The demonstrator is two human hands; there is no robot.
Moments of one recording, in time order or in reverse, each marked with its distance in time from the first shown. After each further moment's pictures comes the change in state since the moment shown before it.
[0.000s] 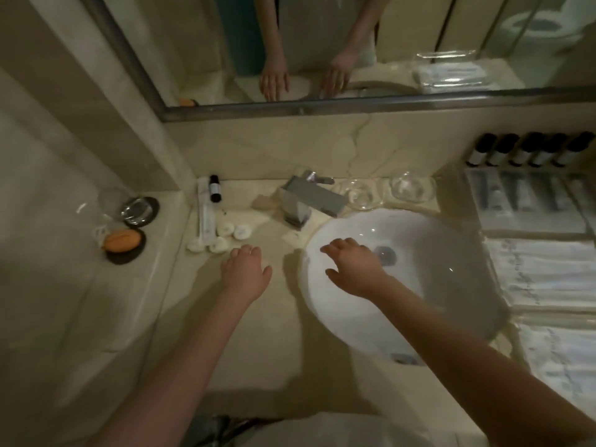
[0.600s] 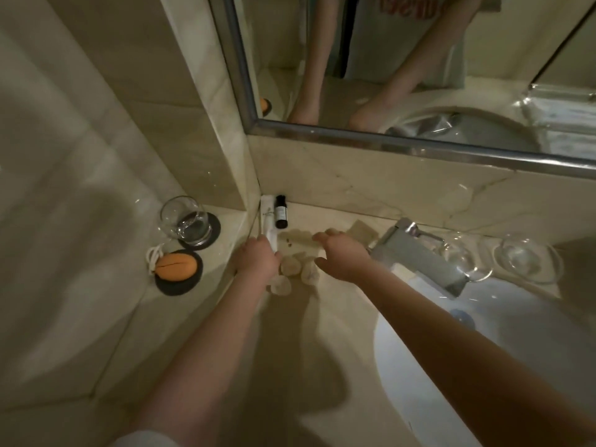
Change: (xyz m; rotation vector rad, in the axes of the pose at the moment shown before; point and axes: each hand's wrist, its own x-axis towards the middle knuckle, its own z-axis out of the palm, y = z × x) left_hand 0.141 -0.129 -0.029 -0.291 -0.052 -0.324; right_hand 0.224 -0.115 -0.003 0.021 -0.149 -0.078
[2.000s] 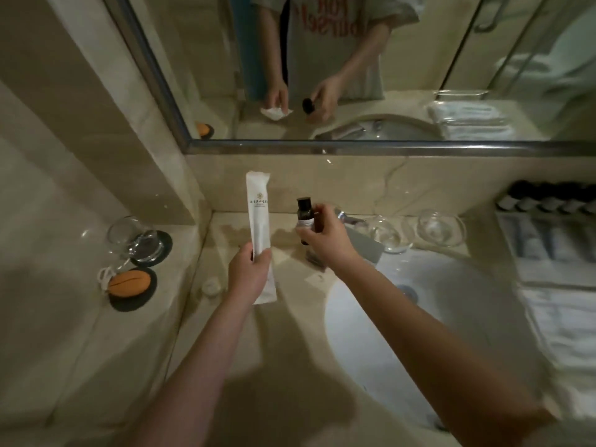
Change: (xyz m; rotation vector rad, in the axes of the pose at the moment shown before) left_hand -0.106 0.066 -0.008 -0.838 0.033 0.103; right_hand -0.097 0.020 -0.047 1.075 0.494 0.226
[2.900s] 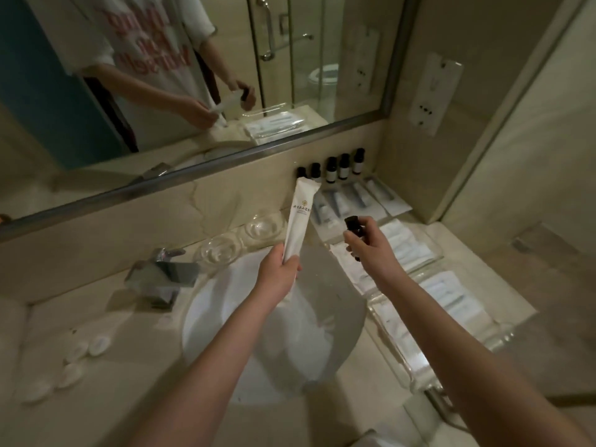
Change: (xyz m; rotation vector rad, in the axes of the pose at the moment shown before) left_hand -0.172 0.128 0.256 0.130 -0.611 0.291; right_hand -0.182 0.112 -0.328 0.193 0.549 0.066
